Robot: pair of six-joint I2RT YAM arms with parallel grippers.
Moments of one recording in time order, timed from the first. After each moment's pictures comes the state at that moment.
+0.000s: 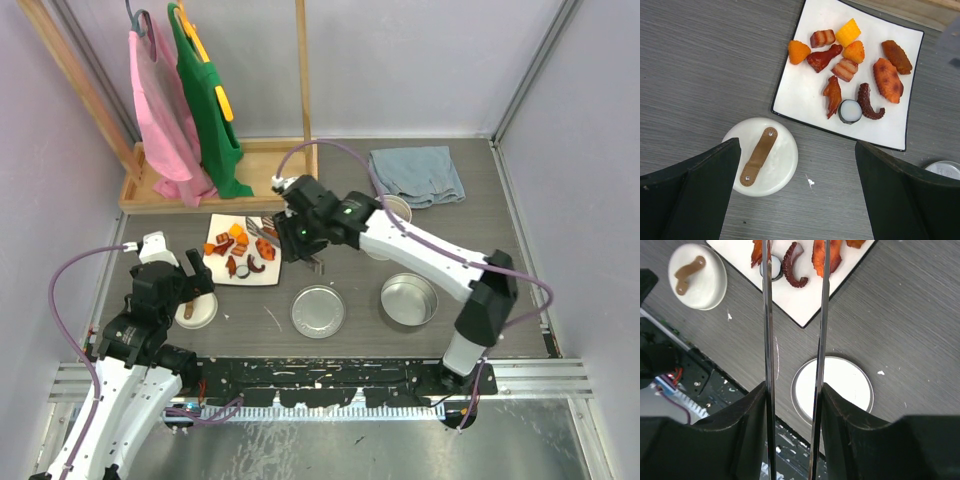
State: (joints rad) left arm -0.27 0.43 0.59 -0.72 -0.31 -0.43; right arm 0.92 1.65 1.61 -0.81 -0.04 0.42
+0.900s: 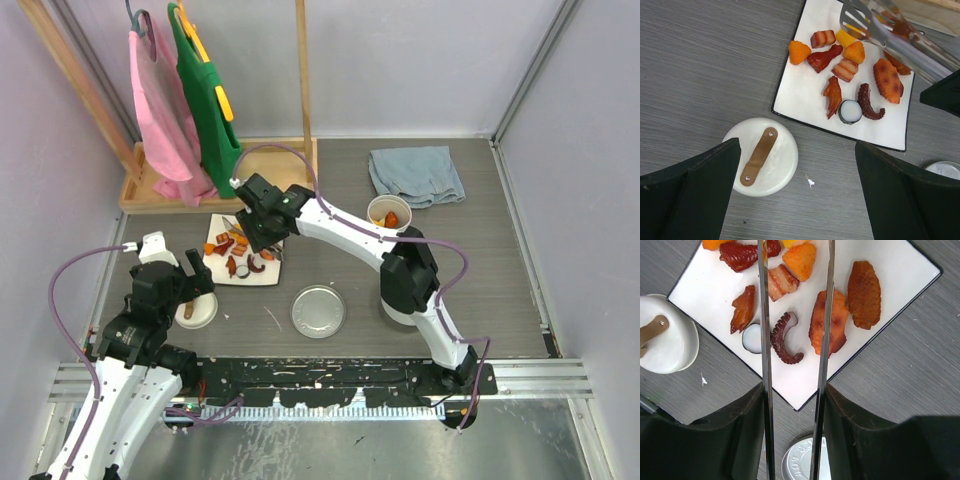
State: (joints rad) left arm -0.27 0.43 0.59 -0.72 -0.31 -0.43; right arm 0.96 2.18 2.06 -0.83 0.04 0.34
